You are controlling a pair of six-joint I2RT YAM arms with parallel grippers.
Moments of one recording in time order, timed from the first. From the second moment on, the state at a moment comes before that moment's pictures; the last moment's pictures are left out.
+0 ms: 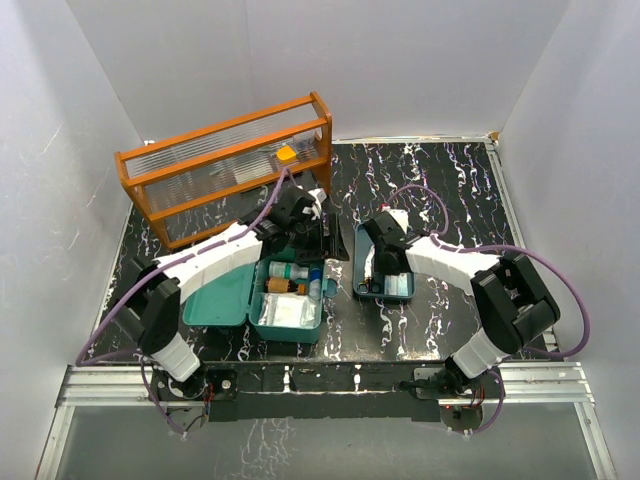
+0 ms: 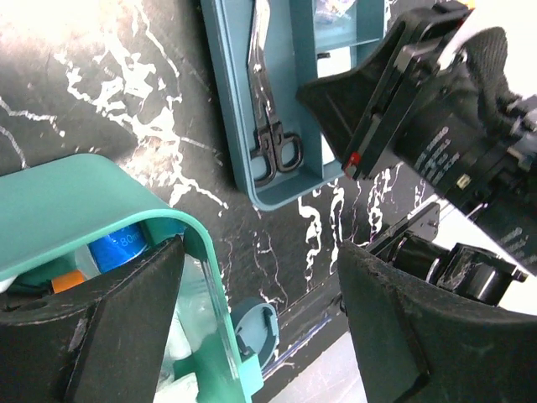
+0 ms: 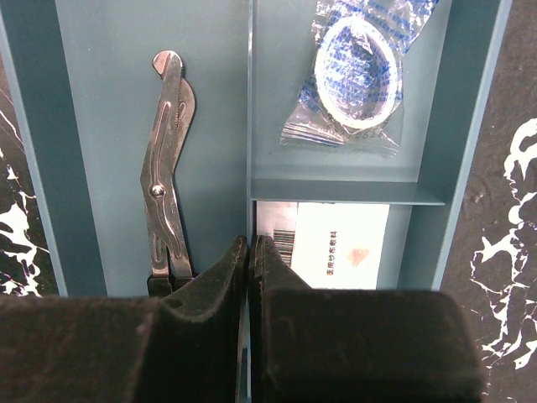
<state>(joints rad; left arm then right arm) -0.74 1.59 1.16 -0.41 0.26 -0.72 0.56 1.56 0.88 -0.45 0.30 0.57</state>
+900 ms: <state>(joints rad) -0.74 1.24 1.18 -0.64 0.07 -0.48 0.53 1.43 0.89 -0.57 0.26 0.50</state>
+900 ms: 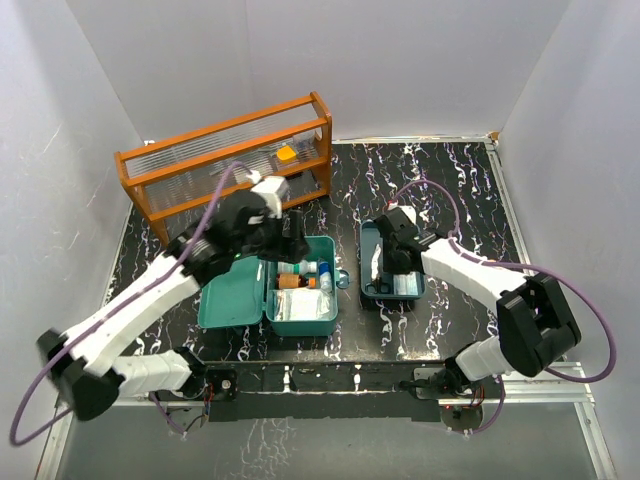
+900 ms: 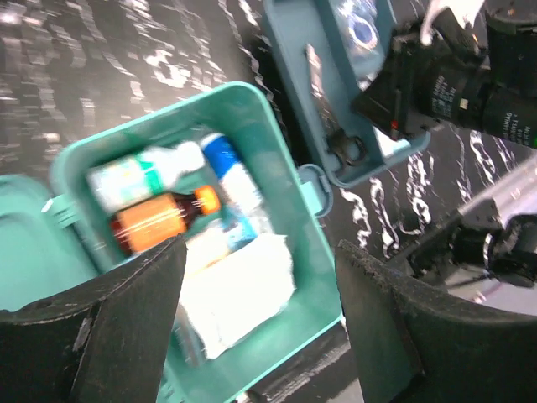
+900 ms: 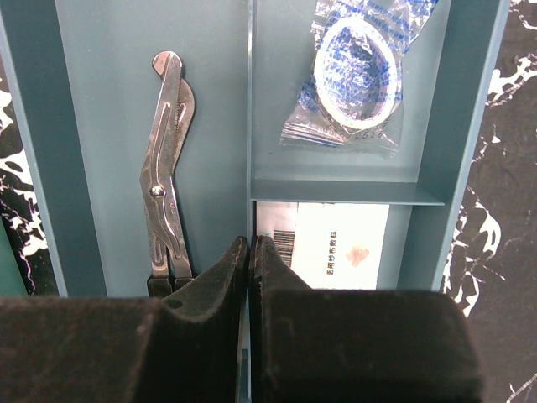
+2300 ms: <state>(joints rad) -0.74 0.59 0.82 -0.78 -0.56 -0.61 0.89 1.56 1.47 -0.94 0.27 0.80</state>
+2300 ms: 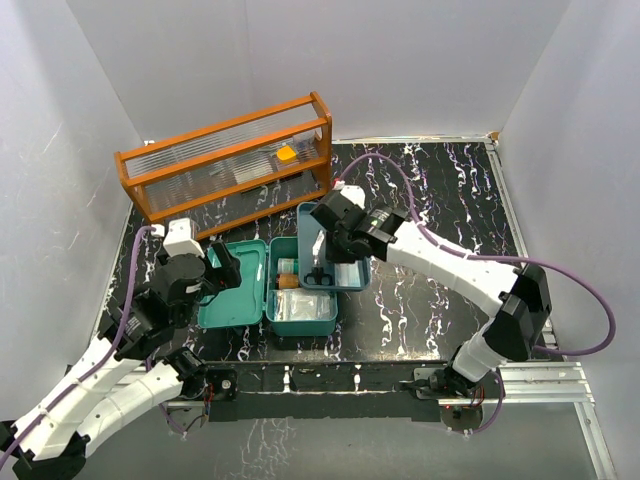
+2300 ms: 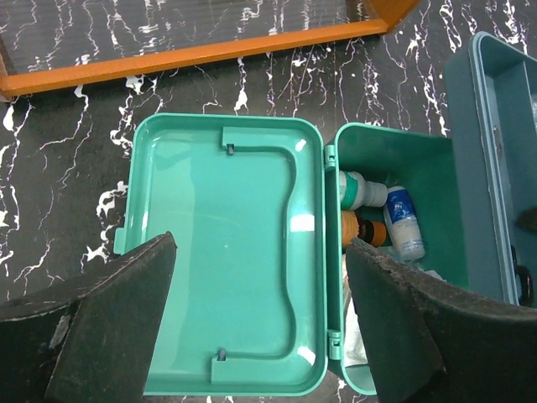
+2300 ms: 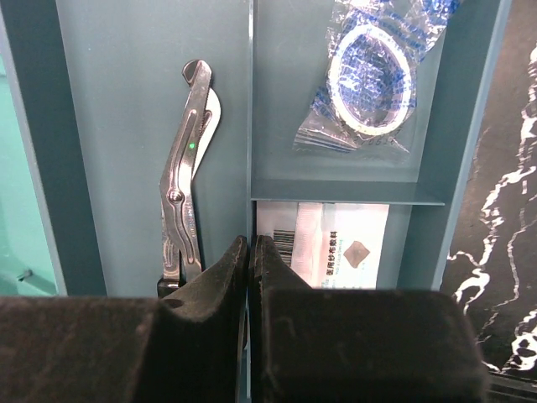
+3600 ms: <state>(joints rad) -0.74 0.37 0.76 -0.83 -0.57 -0.63 1.16 1.82 1.64 -1.07 0.43 1.10</state>
